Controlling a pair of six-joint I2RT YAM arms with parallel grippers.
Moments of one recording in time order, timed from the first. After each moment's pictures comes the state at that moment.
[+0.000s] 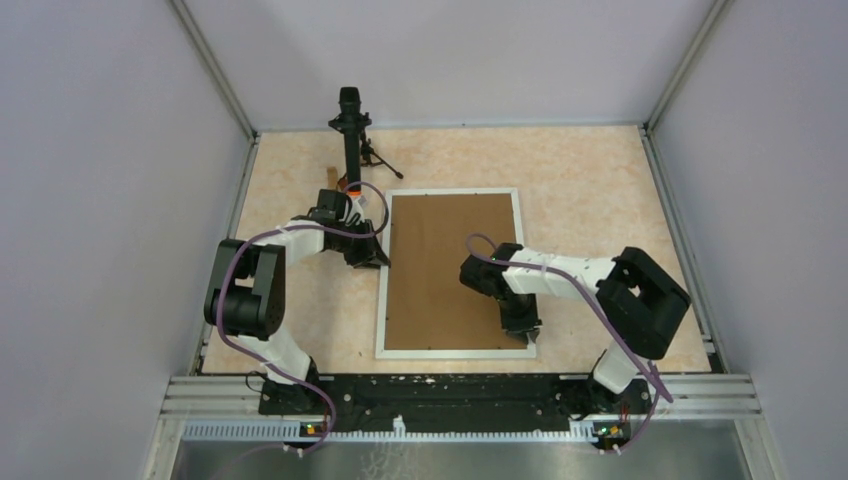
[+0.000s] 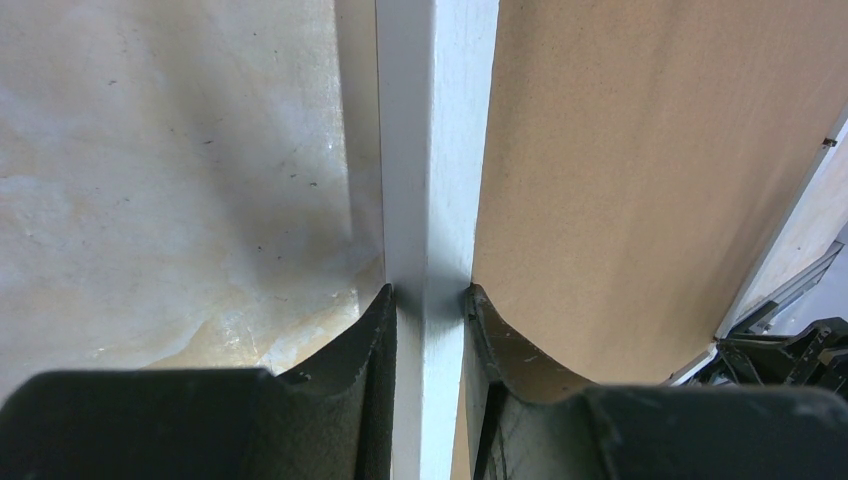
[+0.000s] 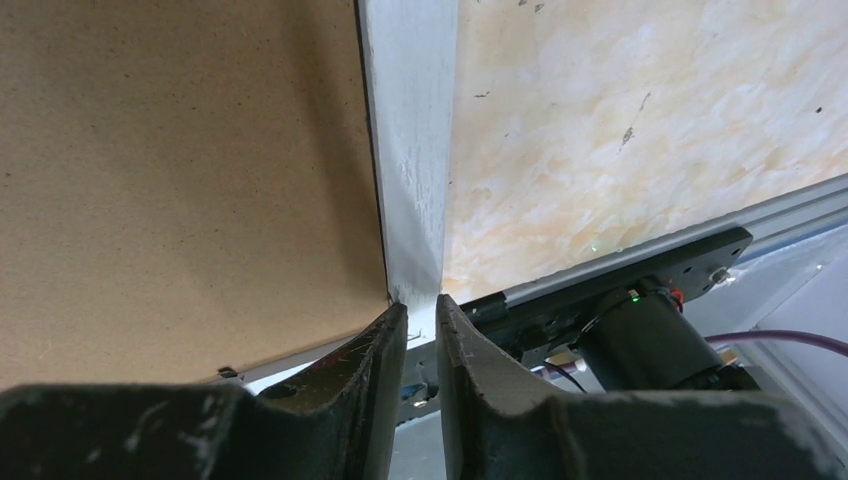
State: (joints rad) left arm -0.16 1.70 0.91 -0.34 0.49 -0.40; right arm 0.93 1.66 0.99 -1.16 0.24 0.95
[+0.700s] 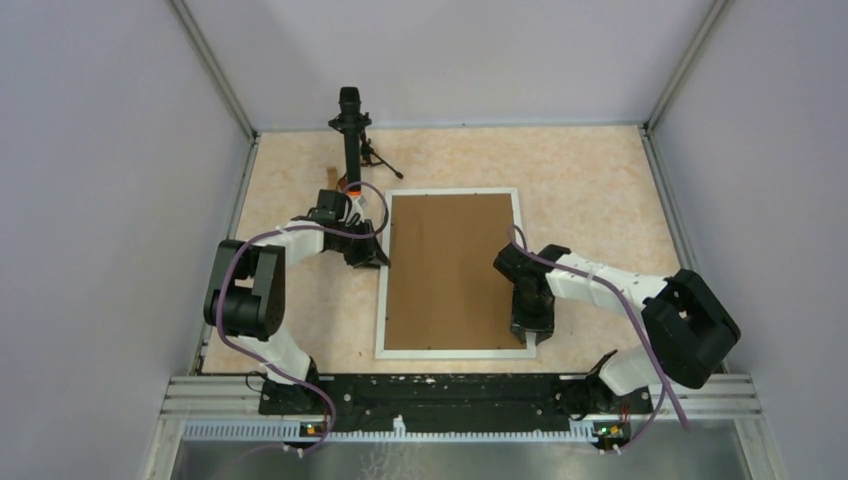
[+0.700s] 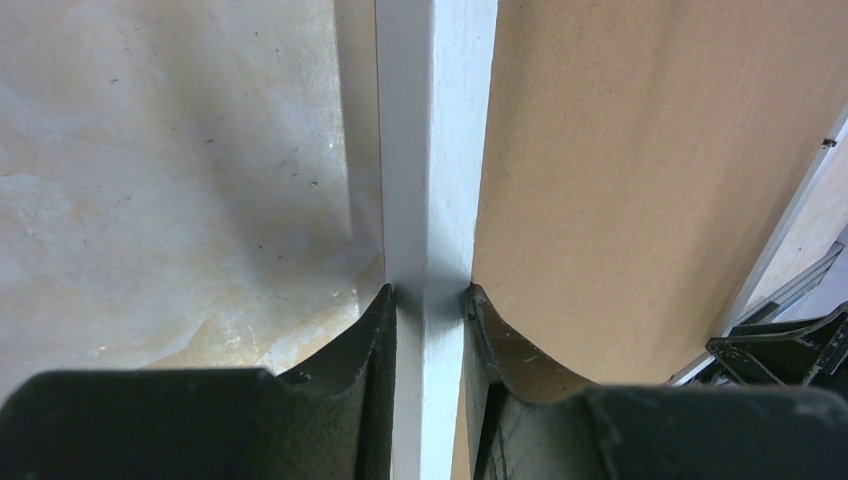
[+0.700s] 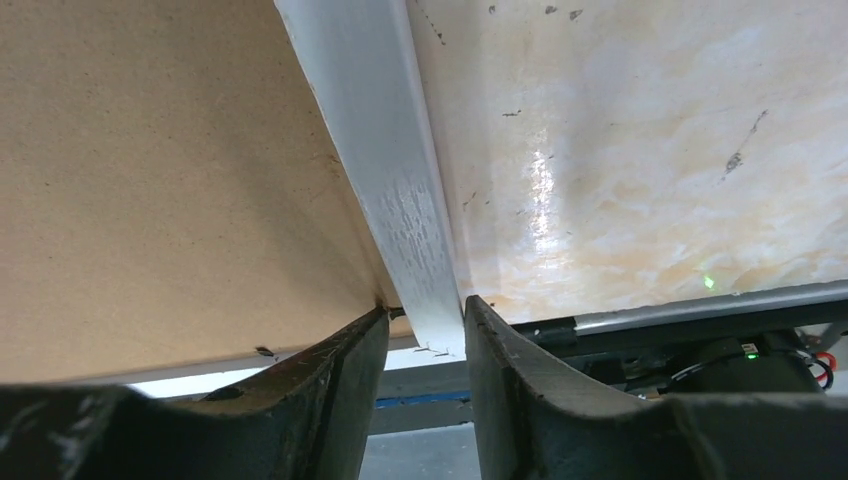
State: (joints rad) left arm -0.16 1.69 0.90 -0.33 0.49 -0.40; right arm 0.75 1.46 0.78 -0.94 0.04 0.92
